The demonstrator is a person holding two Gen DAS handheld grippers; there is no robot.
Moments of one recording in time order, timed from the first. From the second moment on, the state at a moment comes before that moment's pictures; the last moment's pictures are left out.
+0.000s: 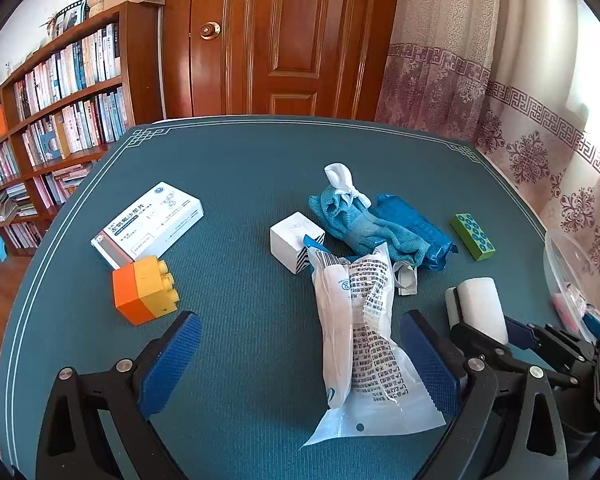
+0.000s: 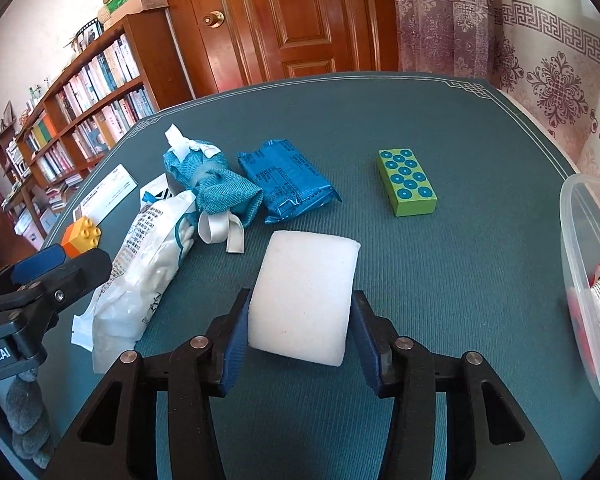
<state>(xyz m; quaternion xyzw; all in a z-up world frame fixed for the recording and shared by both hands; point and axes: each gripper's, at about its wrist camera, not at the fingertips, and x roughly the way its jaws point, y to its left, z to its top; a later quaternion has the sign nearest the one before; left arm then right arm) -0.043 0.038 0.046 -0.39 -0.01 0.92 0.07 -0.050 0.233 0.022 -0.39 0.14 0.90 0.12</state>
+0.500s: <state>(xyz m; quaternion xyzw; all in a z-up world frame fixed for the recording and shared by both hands) -0.068 0.073 0.024 -0.42 0.01 0.90 0.09 -0.012 0.233 0.028 -0.37 0.14 0.91 0.14</state>
